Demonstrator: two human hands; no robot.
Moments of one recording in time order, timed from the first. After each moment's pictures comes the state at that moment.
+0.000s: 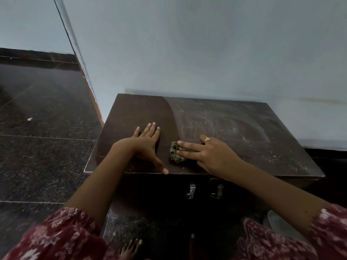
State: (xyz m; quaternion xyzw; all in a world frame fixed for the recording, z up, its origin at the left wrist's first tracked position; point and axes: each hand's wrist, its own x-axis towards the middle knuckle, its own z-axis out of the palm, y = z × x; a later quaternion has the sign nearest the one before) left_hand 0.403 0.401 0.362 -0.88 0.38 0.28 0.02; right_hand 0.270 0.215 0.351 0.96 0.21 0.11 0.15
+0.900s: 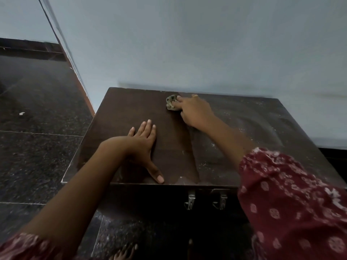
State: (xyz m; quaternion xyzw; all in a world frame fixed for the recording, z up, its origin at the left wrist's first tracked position) left_hand 0.409 0.384 0.364 -0.88 0.36 0.32 0.07; right_hand 0.408 0.197 0.365 1.00 -0.06 0.00 0.05
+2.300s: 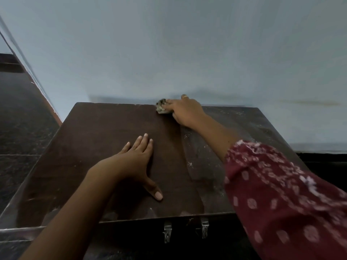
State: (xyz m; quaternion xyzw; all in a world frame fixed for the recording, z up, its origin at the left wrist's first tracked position) left_hand 0.407 0.325 0.353 -0.87 0.38 0.30 0.03; right_hand 0.439 0.126 0.363 0.99 -0.06 0.00 0.08
